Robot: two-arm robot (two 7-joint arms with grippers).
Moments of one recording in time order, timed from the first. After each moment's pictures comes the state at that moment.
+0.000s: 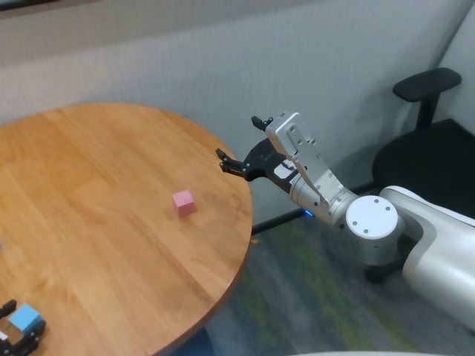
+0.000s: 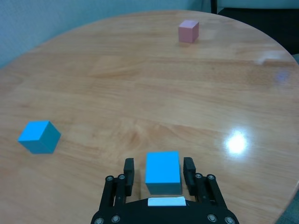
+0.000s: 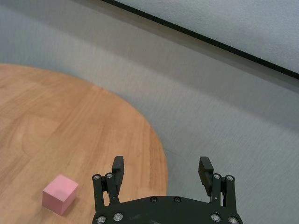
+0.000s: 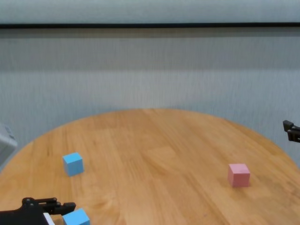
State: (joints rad) left arm -0.11 0.59 0.42 -1.37 -0.22 -0.11 -0.59; right arm 0.20 0.60 -0.45 -1.41 0.25 -0.12 -0.03
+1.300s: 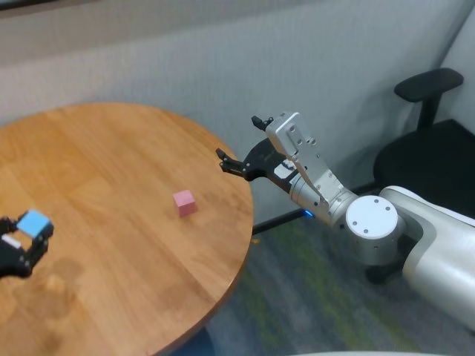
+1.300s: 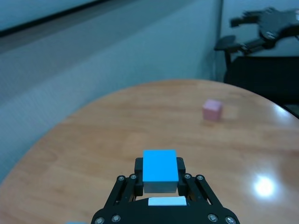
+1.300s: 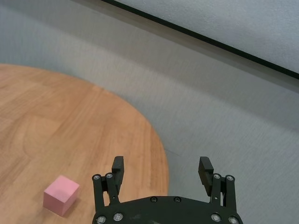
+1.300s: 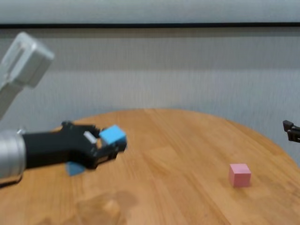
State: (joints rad) left arm -0.26 0.48 0.42 -1.39 -0.21 -0.08 -0.54; right arm 0.20 0.60 -0.45 -1.41 0.25 -0.12 -0.03
